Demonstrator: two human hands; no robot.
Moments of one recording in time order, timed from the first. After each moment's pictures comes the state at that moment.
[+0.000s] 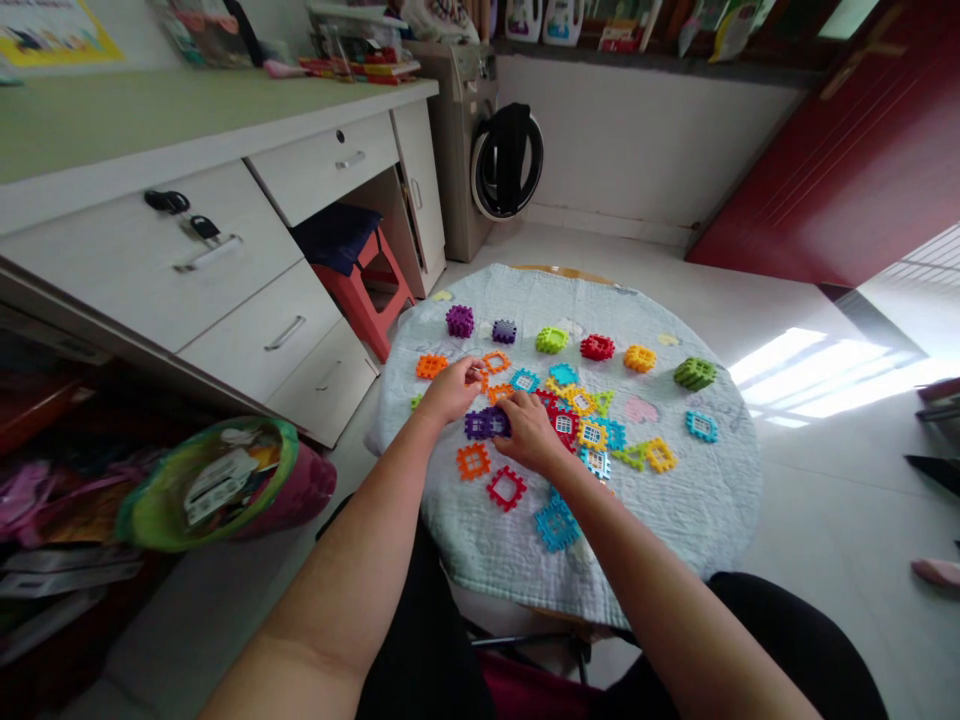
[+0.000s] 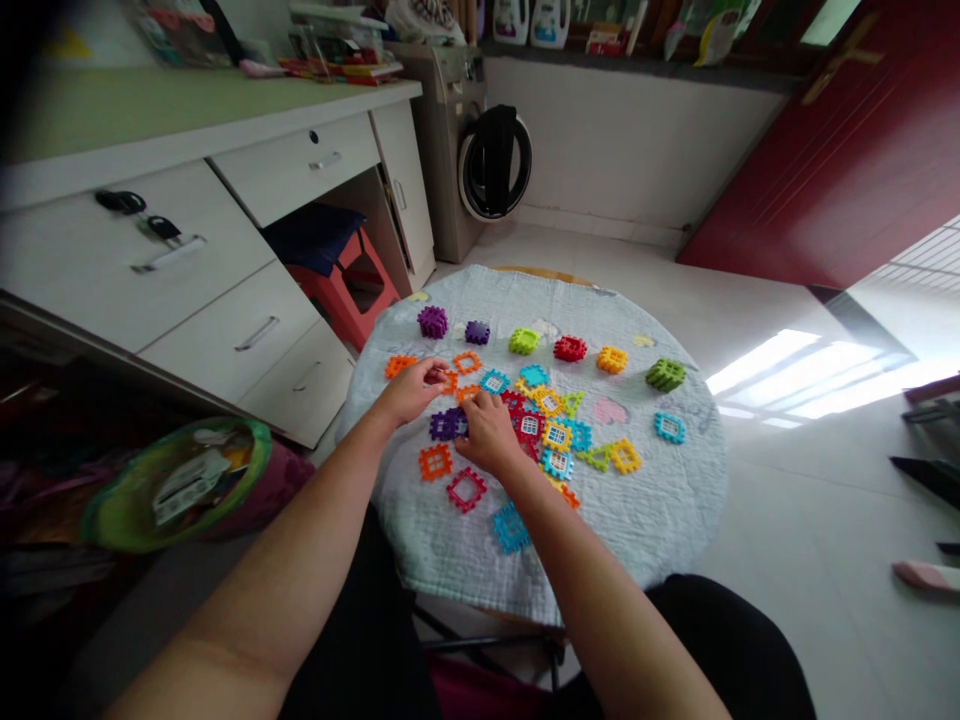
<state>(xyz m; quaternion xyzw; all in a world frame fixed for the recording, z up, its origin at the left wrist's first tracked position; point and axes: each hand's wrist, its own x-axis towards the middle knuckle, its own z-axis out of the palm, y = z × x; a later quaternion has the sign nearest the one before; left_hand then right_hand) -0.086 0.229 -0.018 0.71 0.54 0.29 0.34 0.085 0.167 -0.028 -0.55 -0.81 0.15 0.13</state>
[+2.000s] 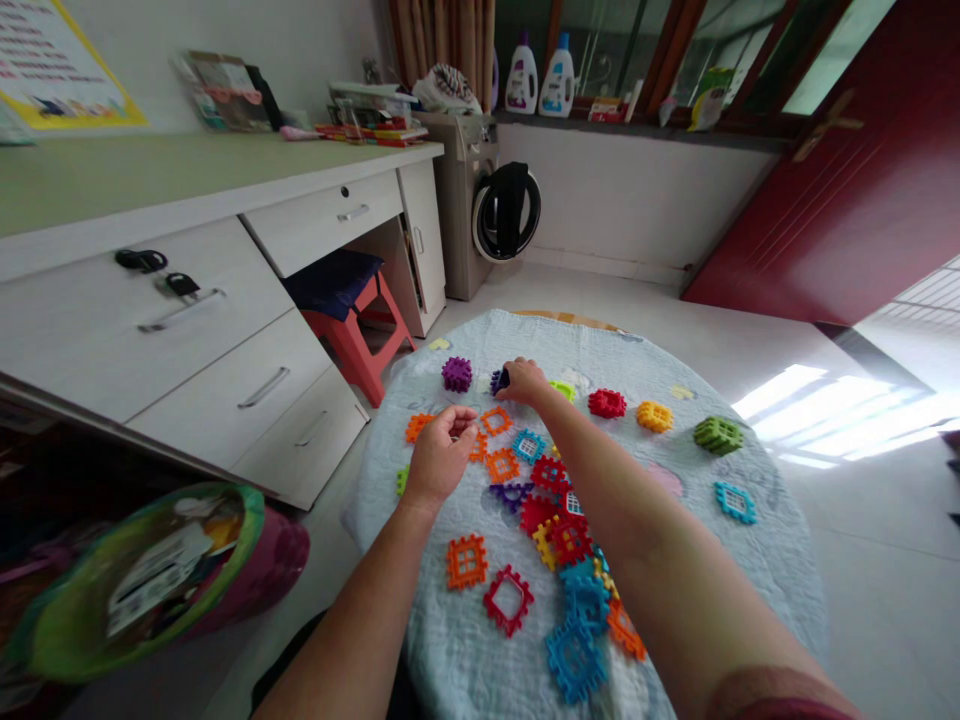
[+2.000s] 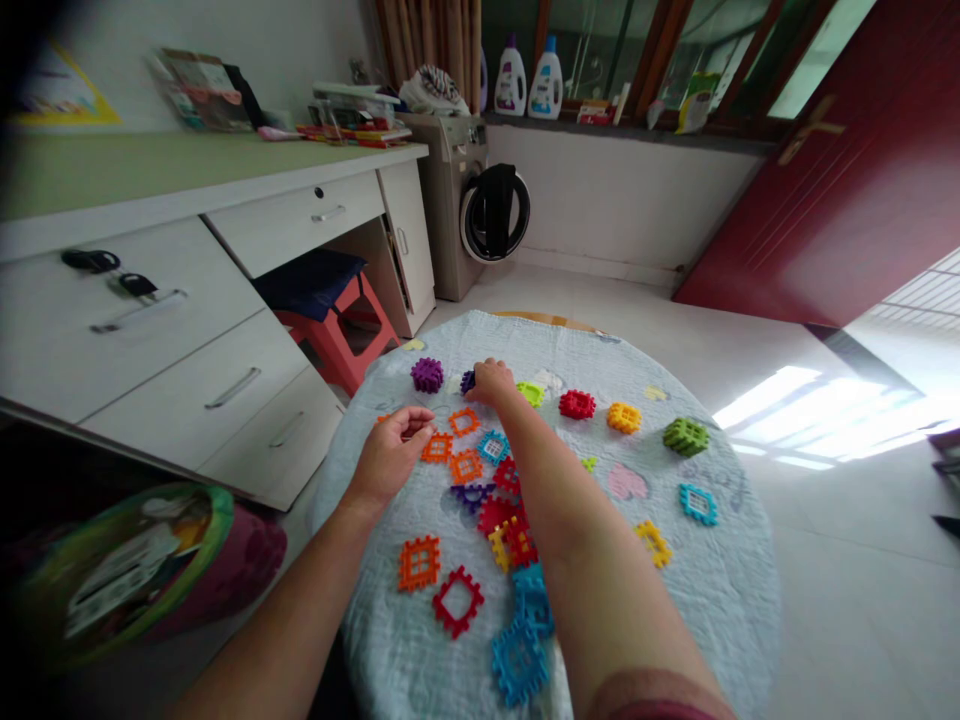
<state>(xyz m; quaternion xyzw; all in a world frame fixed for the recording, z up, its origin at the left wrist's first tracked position) -0.078 0.242 -0.006 0.57 0.58 0.44 0.36 0.088 0.386 -0.024 -0.62 -0.78 0.09 -0.01</state>
